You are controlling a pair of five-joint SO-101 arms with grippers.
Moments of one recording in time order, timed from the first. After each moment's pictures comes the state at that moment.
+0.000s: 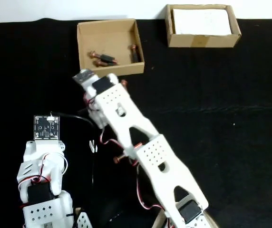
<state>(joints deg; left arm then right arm) -21.1 -98.5 96.1 51.0 -13.8 -40.9 63.6 -66.7 100.1 4.8</state>
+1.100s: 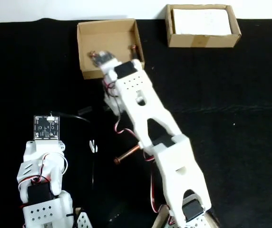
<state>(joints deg) -21.1 -98.5 96.1 51.0 -13.8 -36.3 44.6 -48.2 90.0 7.0</state>
